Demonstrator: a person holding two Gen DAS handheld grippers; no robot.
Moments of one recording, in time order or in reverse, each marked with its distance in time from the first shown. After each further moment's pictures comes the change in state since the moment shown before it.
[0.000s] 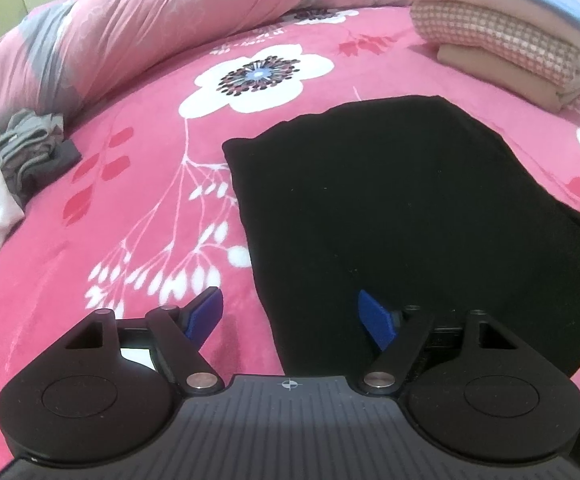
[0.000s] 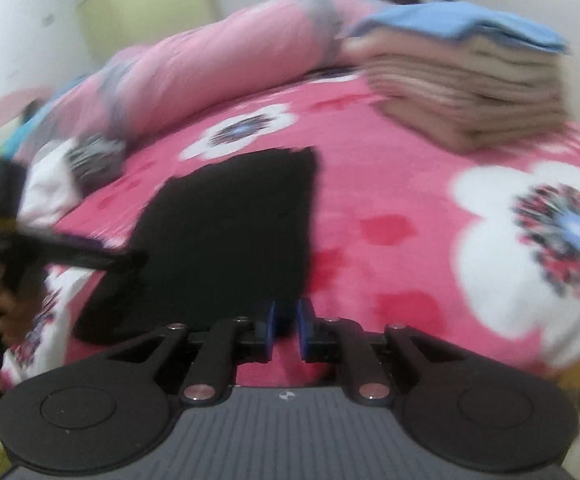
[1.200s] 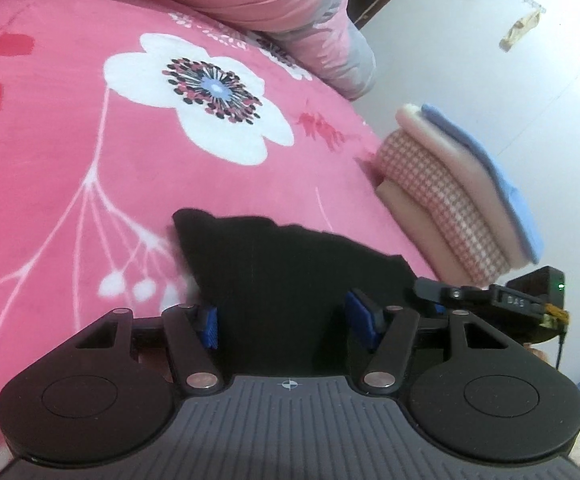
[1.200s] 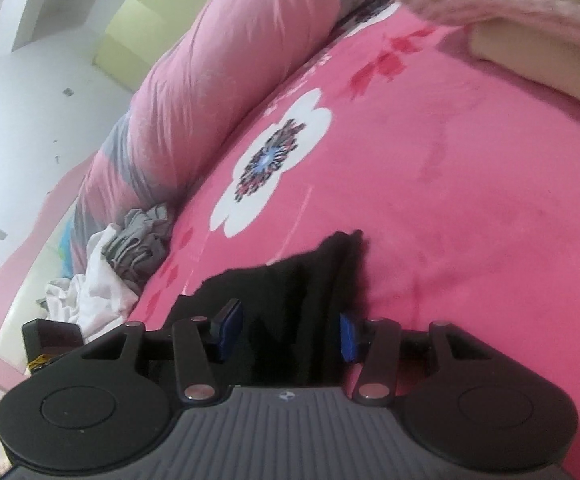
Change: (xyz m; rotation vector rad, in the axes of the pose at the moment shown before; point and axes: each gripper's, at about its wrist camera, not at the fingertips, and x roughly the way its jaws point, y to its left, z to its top) left arm 0.129 0.102 0.059 -0.452 -0.095 -0.707; right arm 0.234 -0.074 0.134 0.255 0.163 0.494
